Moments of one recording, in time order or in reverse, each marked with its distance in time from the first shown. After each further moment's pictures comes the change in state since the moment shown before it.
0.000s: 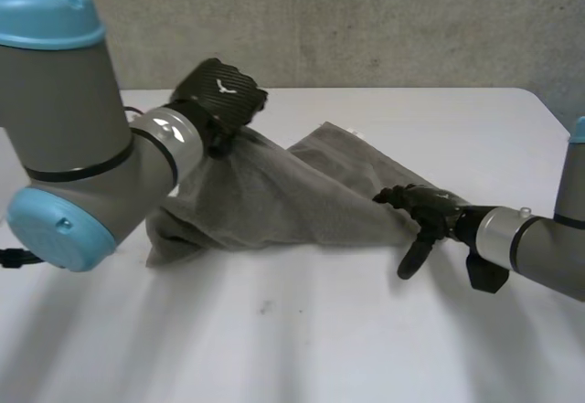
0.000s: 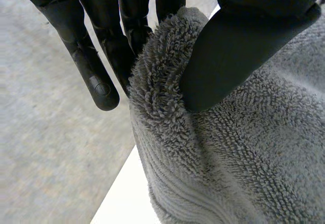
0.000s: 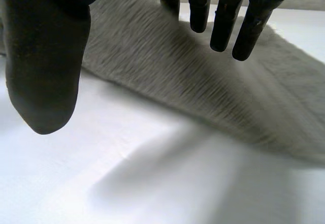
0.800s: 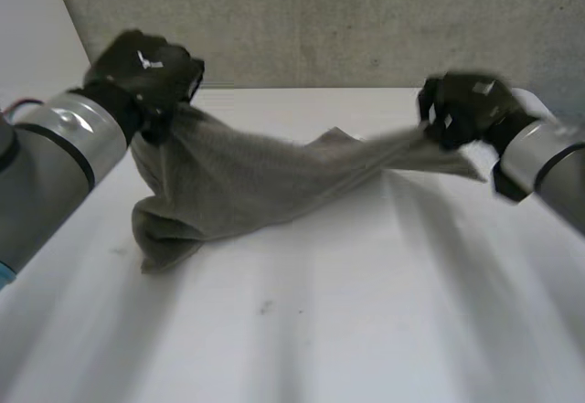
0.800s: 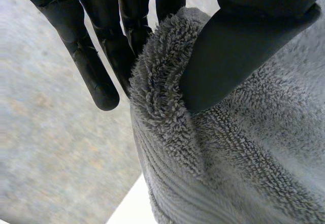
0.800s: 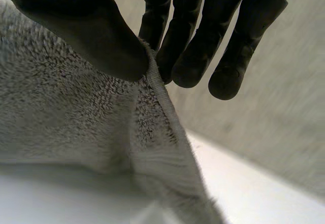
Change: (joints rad) left arm 0.105 0.292 -0.238 0.063 0.000 -0.085; right arm 0.017 -0.255 -0.081 -0.213 0.167 0.005; left_hand 0.000 0.000 0.000 0.000 0.000; right_hand 1.097 1.071 1.088 1.084 1.106
